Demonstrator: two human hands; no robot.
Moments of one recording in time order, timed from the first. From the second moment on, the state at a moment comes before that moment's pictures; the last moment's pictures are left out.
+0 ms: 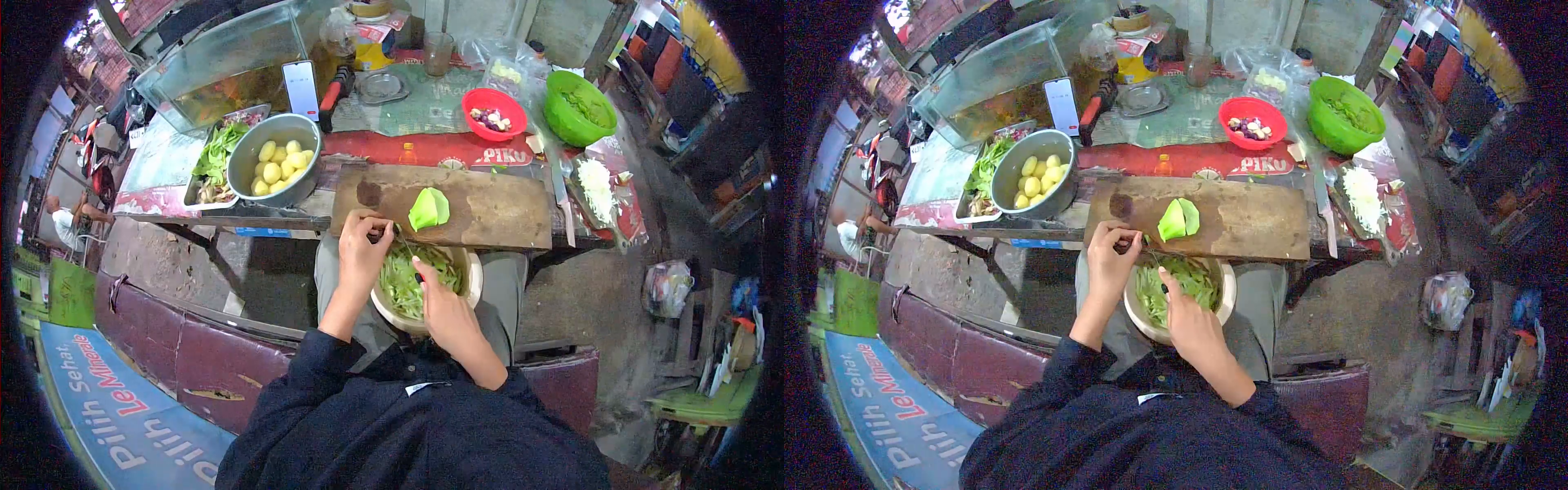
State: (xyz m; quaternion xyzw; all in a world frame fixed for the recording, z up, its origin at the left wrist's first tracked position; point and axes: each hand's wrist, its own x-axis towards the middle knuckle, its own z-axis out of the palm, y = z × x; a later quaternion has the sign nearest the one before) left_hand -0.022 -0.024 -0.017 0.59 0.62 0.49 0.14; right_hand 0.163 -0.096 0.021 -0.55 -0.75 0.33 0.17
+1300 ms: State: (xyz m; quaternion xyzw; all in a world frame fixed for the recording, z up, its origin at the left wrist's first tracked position) left_hand -0.015 0.006 -0.009 0.74 0.53 0.38 0.16; right_hand 0.266 -0.124 0.067 -0.55 -0.79 0.27 0.06
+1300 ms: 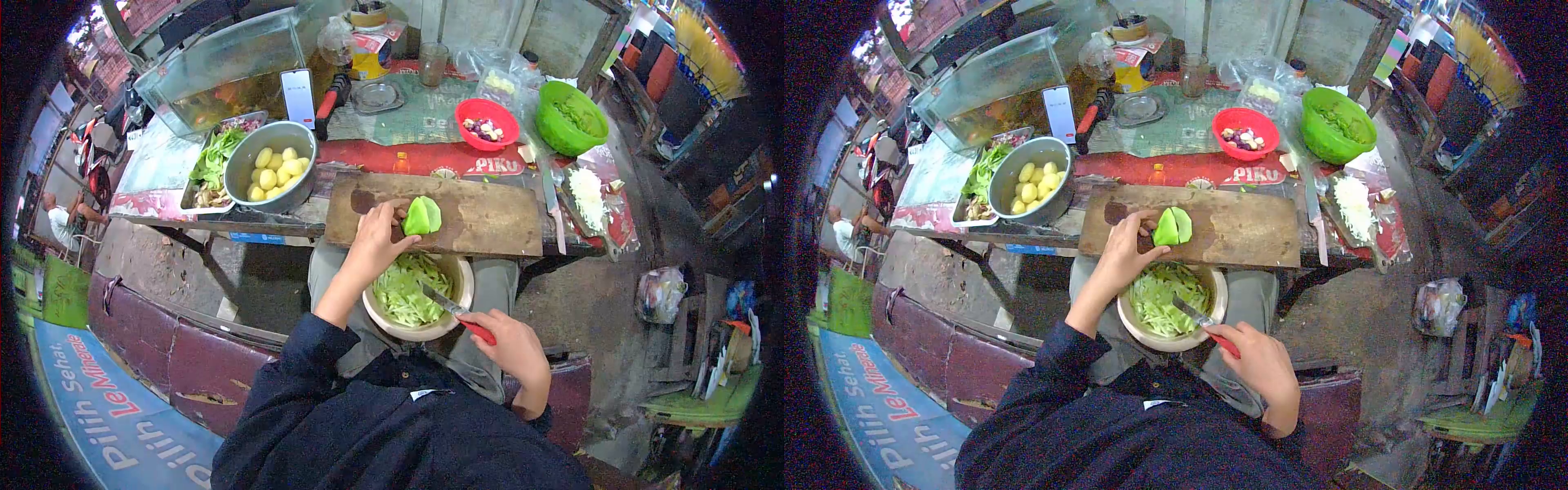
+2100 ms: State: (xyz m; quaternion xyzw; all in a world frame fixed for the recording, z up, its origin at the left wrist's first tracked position) left_hand -0.031 0.007 0.006 0.75 0.49 0.37 0.25; right_hand 0.265 -0.115 0.046 -0.49 -0.79 0.31 0.20
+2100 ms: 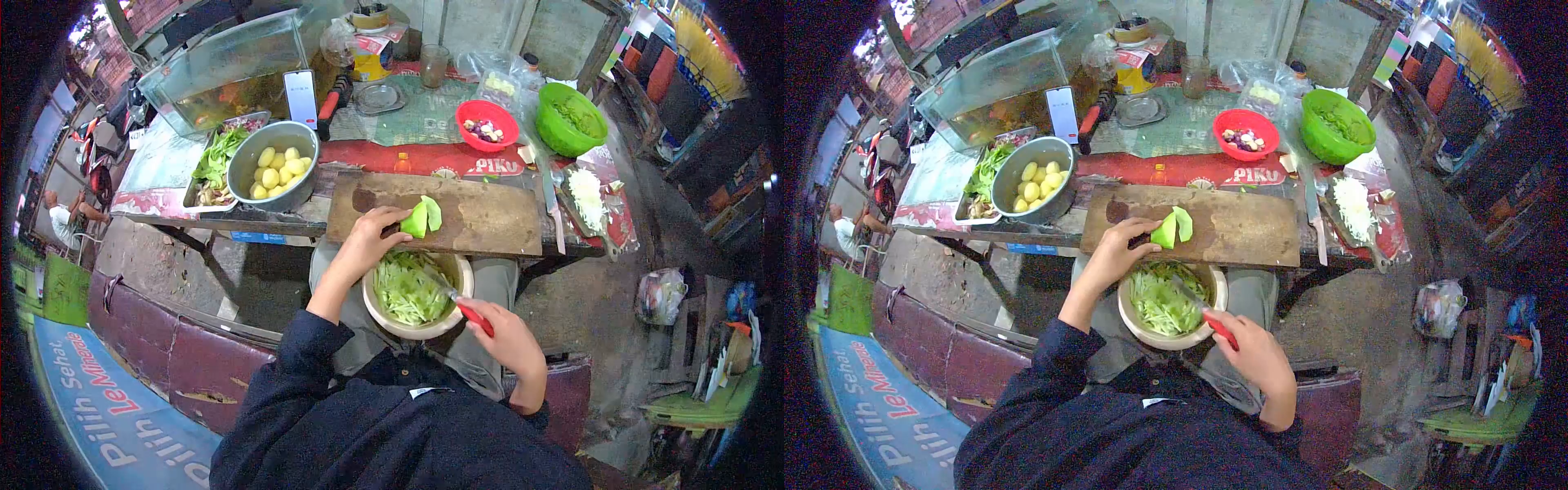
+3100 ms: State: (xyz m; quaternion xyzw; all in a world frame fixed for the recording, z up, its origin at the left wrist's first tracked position) left_hand -0.034 0.009 0.008 0.75 0.49 0.36 0.27; right_hand 0.222 -0.090 0.022 -0.52 -0.70 0.44 0.21
